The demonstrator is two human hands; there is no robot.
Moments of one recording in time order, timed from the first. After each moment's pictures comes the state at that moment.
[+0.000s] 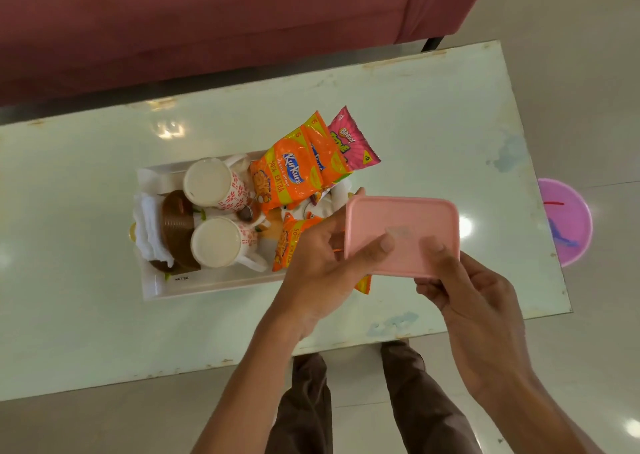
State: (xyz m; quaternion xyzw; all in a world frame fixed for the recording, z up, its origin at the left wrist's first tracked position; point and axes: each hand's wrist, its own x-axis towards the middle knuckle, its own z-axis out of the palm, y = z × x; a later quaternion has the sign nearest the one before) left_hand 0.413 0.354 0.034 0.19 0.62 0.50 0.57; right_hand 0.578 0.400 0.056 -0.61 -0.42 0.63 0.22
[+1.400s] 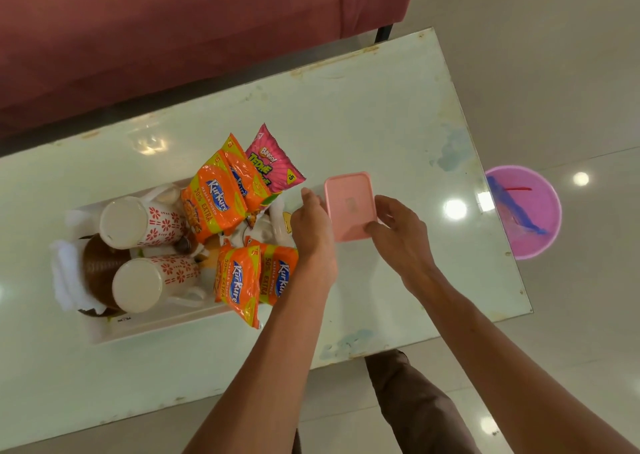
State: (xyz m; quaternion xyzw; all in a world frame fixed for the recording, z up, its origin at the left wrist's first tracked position) left_hand 0.481 0.489 -0.068 -0.10 0.75 0.46 0.47; right_hand 0.595 0.518 -0.068 -0.63 -0.53 0.56 0.07
